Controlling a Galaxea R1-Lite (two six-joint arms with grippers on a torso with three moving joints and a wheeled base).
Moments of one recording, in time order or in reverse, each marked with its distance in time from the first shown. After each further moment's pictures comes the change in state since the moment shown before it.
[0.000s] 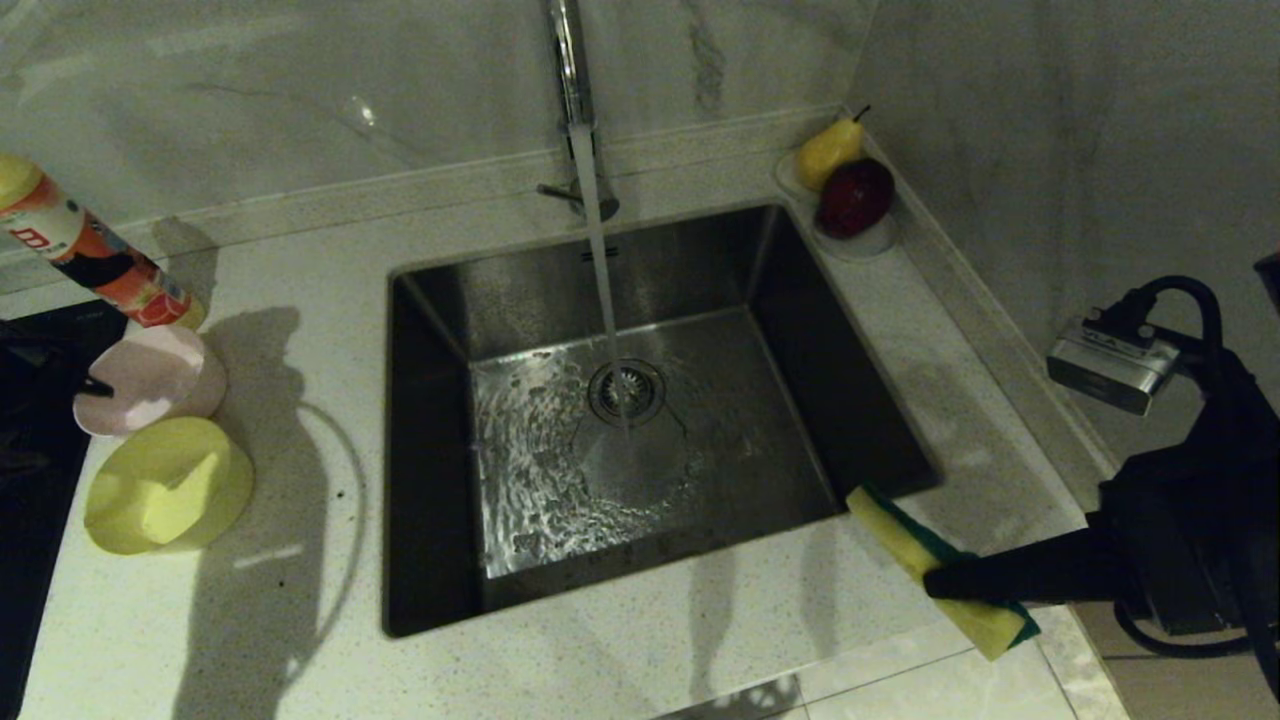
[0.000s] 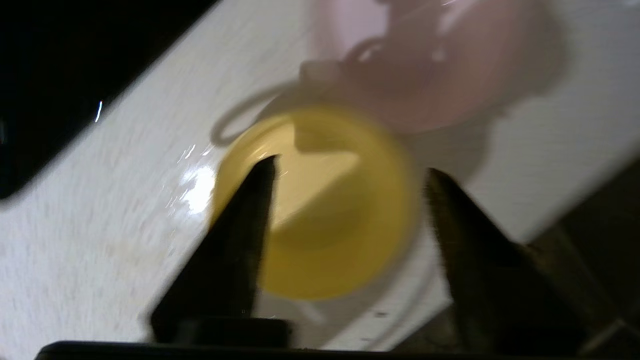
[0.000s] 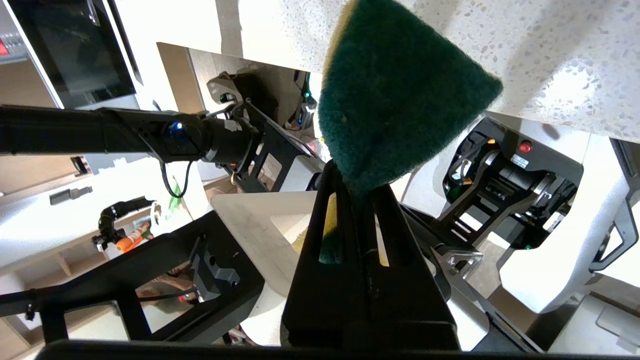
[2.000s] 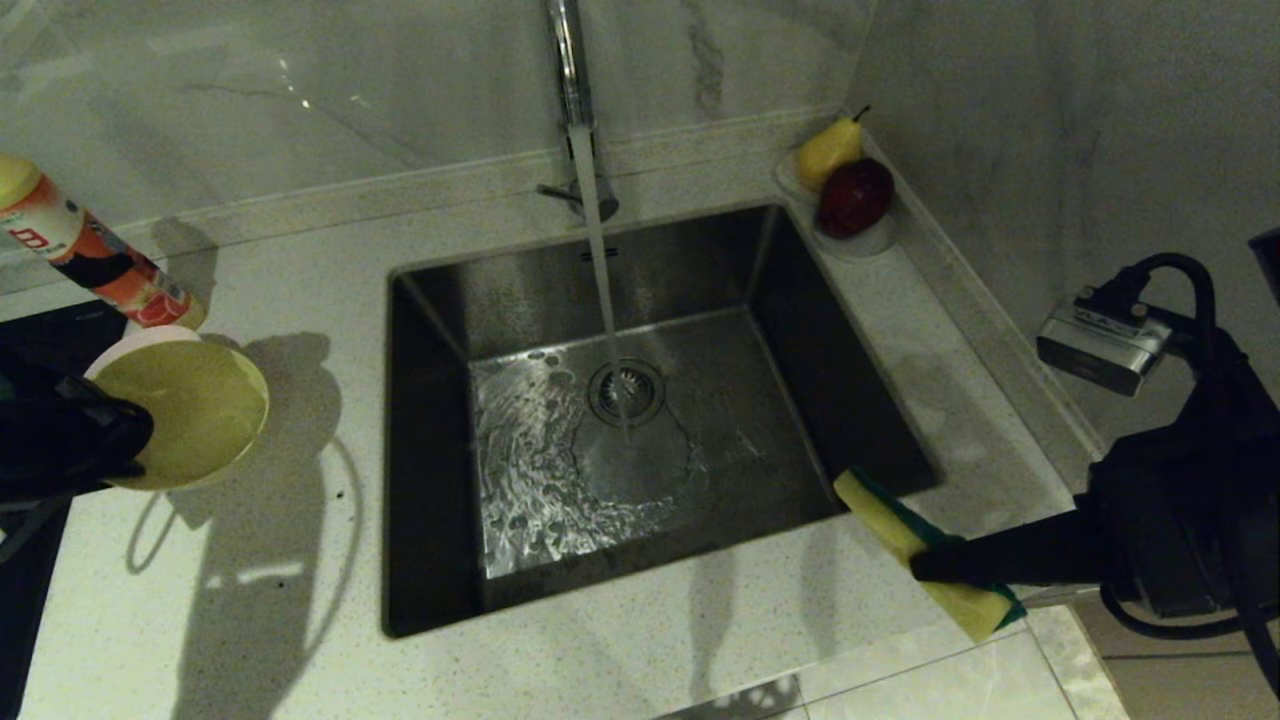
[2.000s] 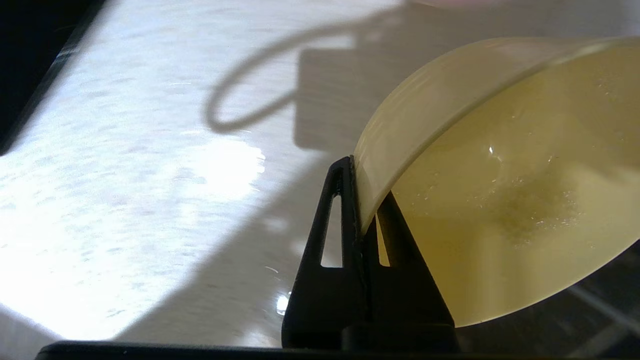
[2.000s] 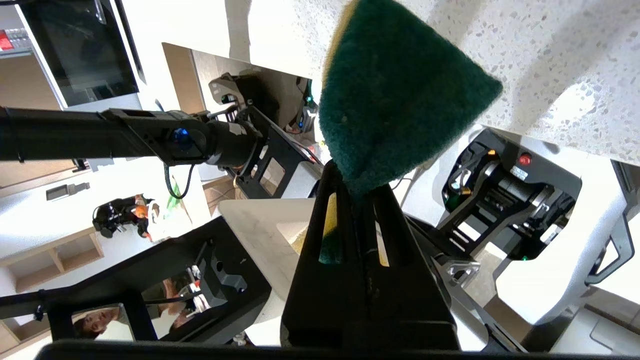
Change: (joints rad) left arm -0.112 -0.043 0.187 -0.044 0.046 0.015; right arm 0.014 0.021 -0.037 -0.006 -0.002 -0.011
